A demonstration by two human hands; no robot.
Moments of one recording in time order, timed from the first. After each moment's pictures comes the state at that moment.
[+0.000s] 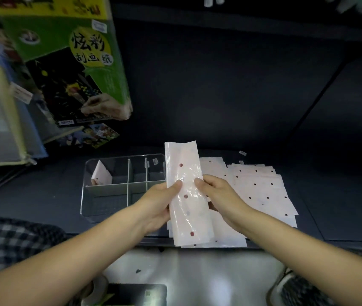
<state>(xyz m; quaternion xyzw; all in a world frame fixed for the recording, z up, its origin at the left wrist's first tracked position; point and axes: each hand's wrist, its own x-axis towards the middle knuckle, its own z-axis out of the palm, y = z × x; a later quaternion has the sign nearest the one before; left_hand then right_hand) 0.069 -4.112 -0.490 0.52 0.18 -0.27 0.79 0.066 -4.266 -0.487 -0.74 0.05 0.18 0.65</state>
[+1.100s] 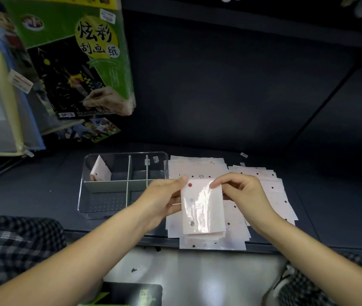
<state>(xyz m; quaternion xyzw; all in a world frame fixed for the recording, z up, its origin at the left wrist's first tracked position) 0.074 -4.102 -0.492 0.58 0.13 -0.26 0.76 0.063 -4.292 -0.477 -0.75 -0.04 0.03 0.66</state>
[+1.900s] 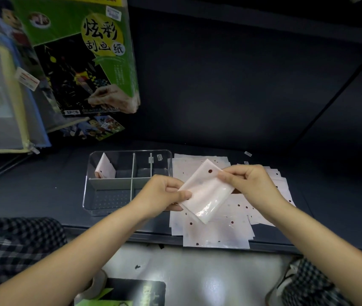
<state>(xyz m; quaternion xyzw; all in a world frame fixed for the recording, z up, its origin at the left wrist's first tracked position) 0.073 -4.082 -0.501 0.72 -0.03 -0.22 0.66 0.075 -4.295 -0.461 -0.79 -0.02 0.08 0.61</state>
